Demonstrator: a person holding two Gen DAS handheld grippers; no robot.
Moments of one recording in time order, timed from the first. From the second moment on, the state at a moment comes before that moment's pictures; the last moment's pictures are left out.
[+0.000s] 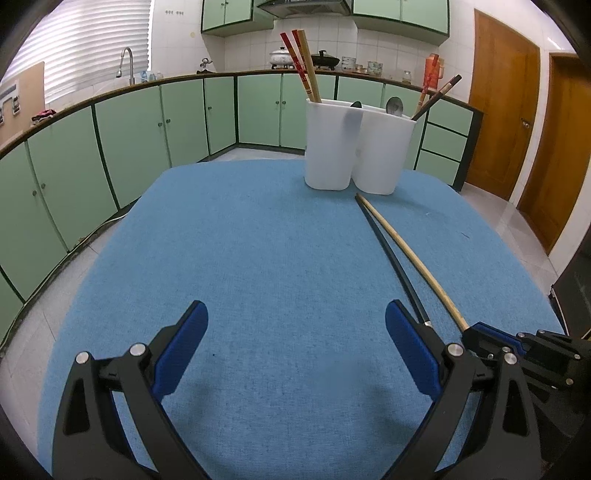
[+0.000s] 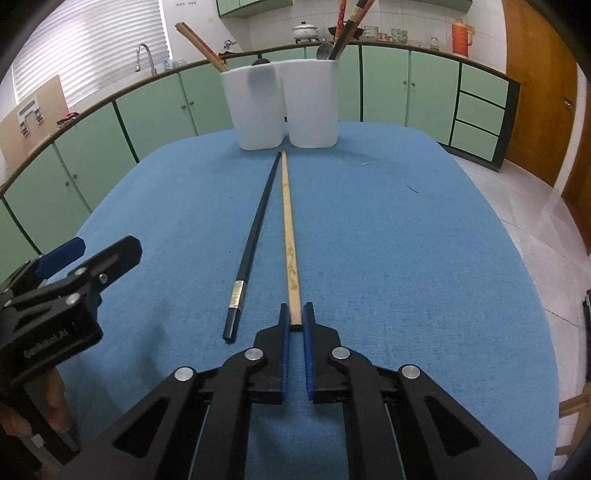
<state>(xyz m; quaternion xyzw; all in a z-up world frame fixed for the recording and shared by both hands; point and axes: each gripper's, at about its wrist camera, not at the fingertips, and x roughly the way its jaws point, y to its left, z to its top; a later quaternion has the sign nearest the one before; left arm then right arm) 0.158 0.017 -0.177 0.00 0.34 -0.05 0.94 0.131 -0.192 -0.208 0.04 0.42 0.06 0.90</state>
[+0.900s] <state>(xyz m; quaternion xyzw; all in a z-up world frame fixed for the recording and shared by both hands) 0.149 -0.036 -0.183 -0.01 0.37 -0.11 0.92 0.115 -0.248 -0.209 0.10 0.42 -0.01 0.90</state>
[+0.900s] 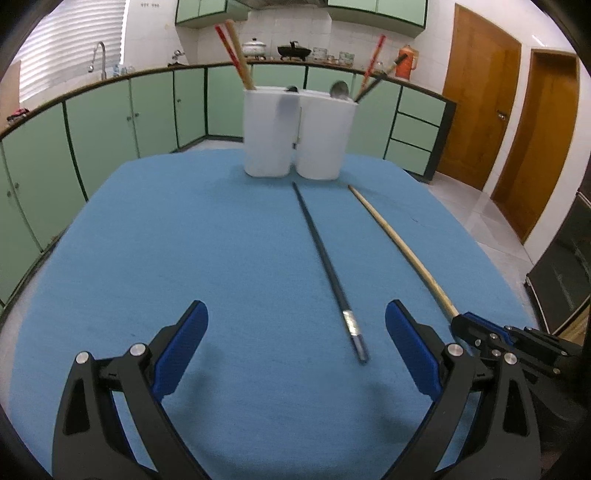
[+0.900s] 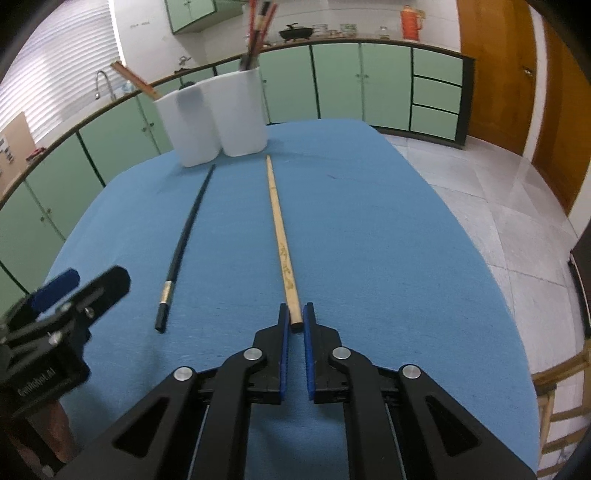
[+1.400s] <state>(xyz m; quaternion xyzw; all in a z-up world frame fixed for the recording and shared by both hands) 0.160 -0.059 -0.203 -0.01 0.43 -0.10 0.90 0.110 -0.263 -0.204 0.11 0.40 -0.01 0.91</state>
